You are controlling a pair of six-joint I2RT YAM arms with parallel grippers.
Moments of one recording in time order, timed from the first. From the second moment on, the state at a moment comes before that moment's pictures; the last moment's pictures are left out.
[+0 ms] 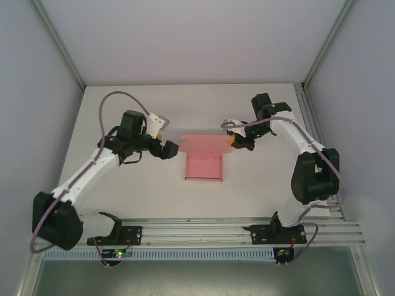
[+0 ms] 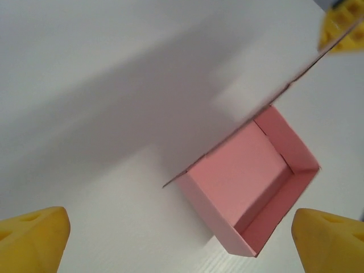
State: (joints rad) left arm -0.32 1.31 0.99 -0.50 0.57 0.09; right arm 0.19 1.68 1.36 -1.08 -0.71 -1.29
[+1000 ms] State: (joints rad) left arm -0.38 1.60 1.20 -0.63 0.63 0.38; right arm 0.18 1.69 1.38 -1.07 -0.72 -1.21
